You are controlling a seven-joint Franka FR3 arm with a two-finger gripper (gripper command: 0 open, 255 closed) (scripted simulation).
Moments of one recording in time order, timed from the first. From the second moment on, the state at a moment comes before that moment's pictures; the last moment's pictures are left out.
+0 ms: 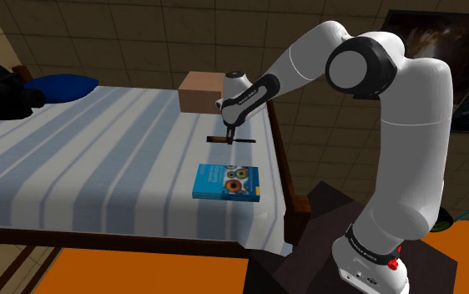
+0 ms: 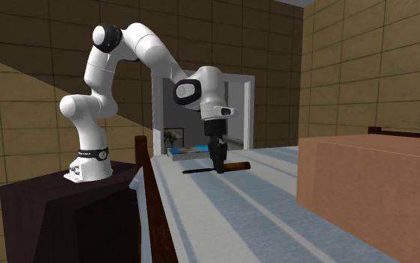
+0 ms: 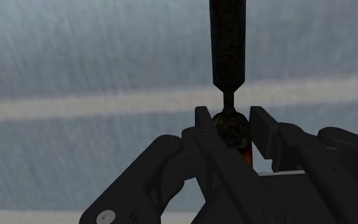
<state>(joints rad) 0.04 0.40 -0.06 -1.97 -0.12 2.50 -0.61</state>
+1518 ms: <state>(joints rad) 0.04 0.29 -0.06 -1.93 -0.11 2.34 -0.63</state>
